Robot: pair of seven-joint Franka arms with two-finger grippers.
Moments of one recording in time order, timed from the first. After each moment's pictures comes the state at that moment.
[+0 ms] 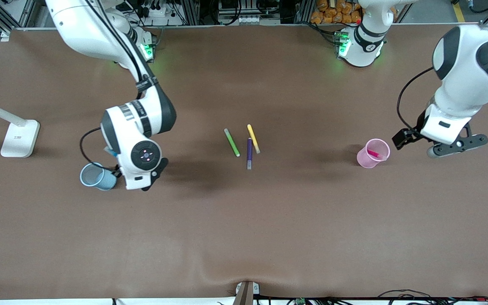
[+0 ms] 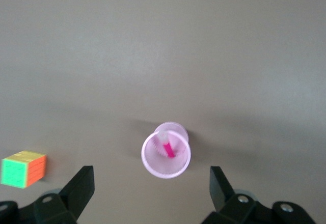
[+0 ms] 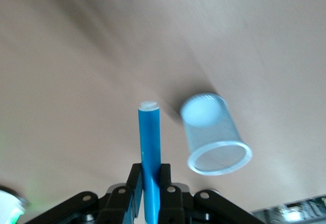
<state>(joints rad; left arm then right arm) 0.18 -0.02 -0.30 -1.95 0.15 1.98 -0.37 0.45 0.55 -0.11 -1.55 -0.41 1.62 -0.60</state>
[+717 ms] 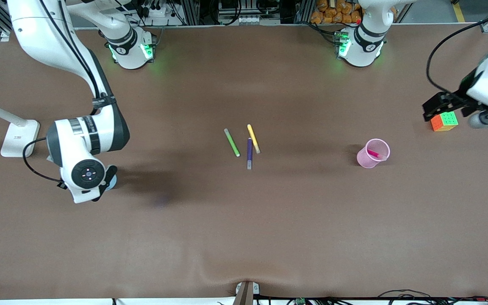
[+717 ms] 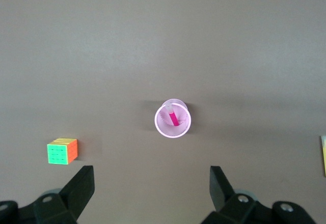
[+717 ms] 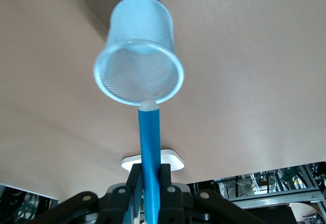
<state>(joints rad) 0.21 -0.04 -0.30 -1.64 0.07 1.63 -0.16 0.25 0.55 -0.11 -1.56 -0.57 1.67 -0.81</state>
